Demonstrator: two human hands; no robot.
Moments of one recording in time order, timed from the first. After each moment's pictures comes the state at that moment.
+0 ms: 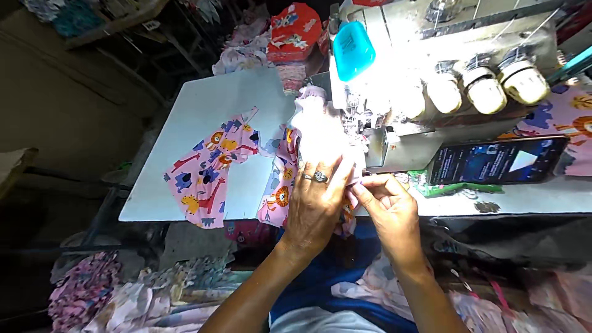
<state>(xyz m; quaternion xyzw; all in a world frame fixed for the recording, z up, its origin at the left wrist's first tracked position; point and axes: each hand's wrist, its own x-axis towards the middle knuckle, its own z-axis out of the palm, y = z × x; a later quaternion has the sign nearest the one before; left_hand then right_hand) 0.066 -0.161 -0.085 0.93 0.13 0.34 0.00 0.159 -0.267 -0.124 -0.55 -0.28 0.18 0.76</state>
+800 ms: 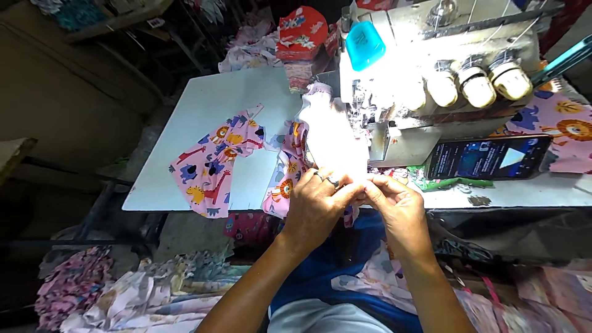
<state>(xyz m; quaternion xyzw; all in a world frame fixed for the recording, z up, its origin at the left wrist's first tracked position) 0.049 -0.162 -0.081 0.93 0.05 0.35 0.01 0.161 -0.280 -0.123 -0.51 -0.26 0.25 0.78</state>
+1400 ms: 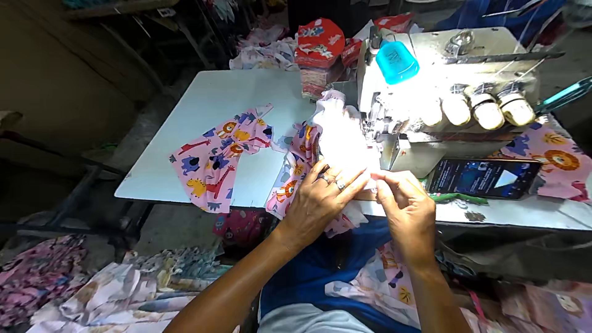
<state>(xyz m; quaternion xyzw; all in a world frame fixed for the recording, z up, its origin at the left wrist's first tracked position) 0.039 -0.142 -0.090 0.96 0.02 0.29 -0.05 0.170 -0.277 -0.113 -0.68 -0.40 0.00 0.61</state>
